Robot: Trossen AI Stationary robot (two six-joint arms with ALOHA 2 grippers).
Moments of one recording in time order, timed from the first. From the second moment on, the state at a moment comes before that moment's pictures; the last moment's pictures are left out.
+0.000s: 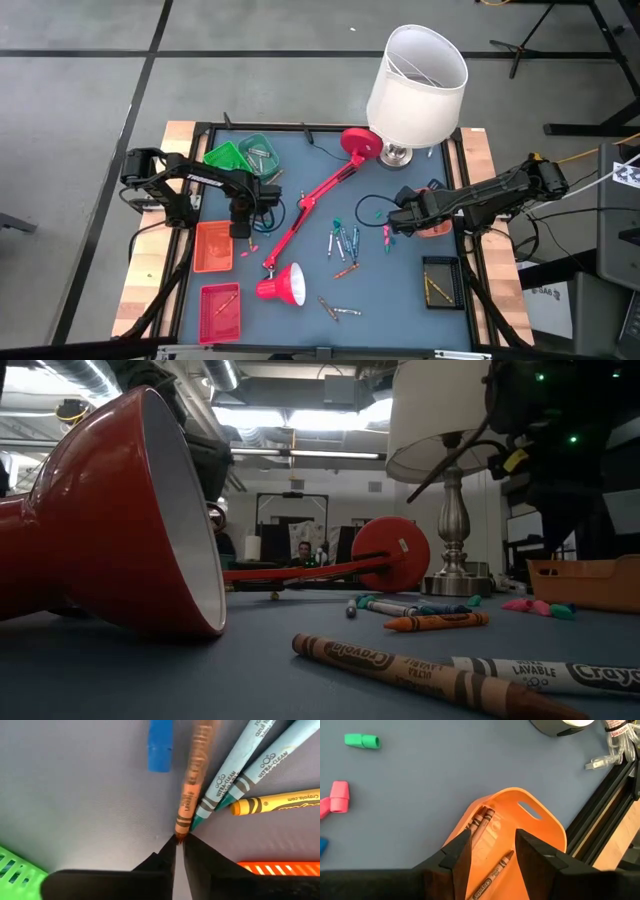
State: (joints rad) left arm 0.16 1.60 0.76 -0.93 0.00 0.03; right arm 0.19 1.37 0.84 -1.19 0.44 0.88
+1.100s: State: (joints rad) left arm 0.16 1.60 0.78 -0.96 0.00 0.03; right arm 0.19 1.37 0.84 -0.97 0.44 0.74
